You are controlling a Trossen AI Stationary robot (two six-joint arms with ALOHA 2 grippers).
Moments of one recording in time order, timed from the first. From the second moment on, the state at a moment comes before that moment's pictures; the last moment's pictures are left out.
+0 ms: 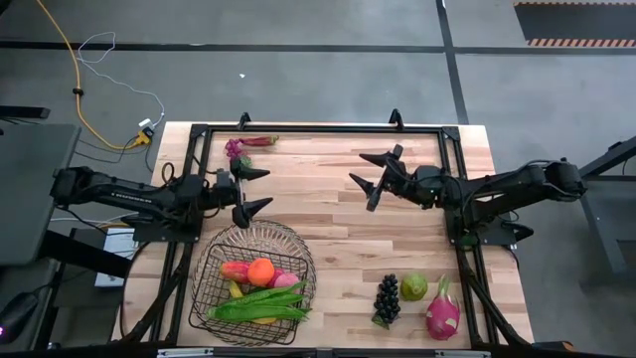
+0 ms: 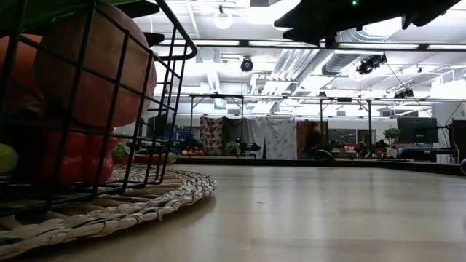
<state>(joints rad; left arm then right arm) 0.10 0.77 0.20 0.71 -0.21 -0.08 0.00 1.13 0.59 0.55 0.45 -0.08</state>
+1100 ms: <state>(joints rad) 0.10 0.77 0.20 0.75 -0.14 -0.11 0.00 1.13 0.65 0.32 0.22 0.15</state>
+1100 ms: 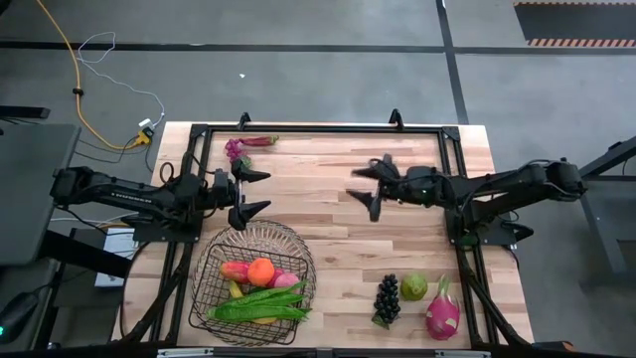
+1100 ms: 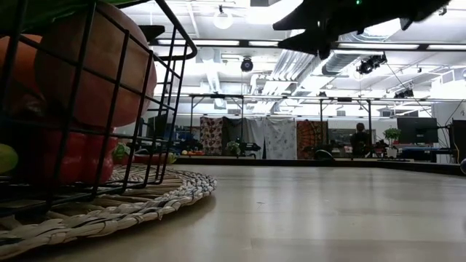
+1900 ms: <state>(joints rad) 0.10 0.77 0.20 0.73 -0.14 -0.09 0.65 1.13 0.91 -0.95 0.32 1.23</state>
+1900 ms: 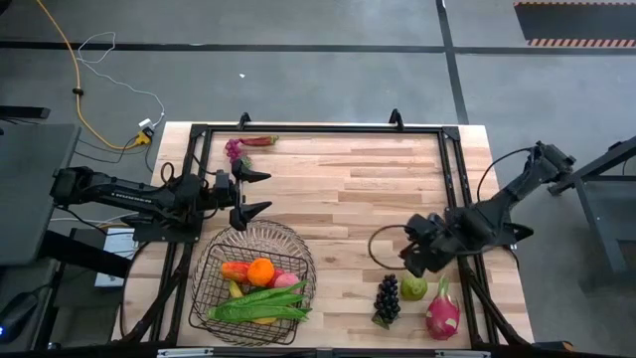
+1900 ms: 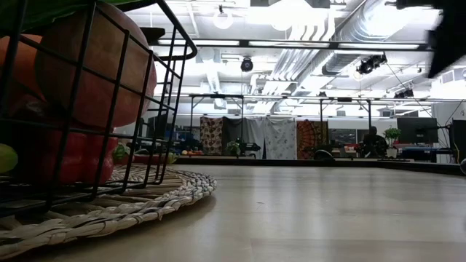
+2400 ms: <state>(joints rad) 0.10 0.77 0.20 0.73 -0.14 -0.05 0.85 1.28 0.91 -0.86 0.20 1.49</state>
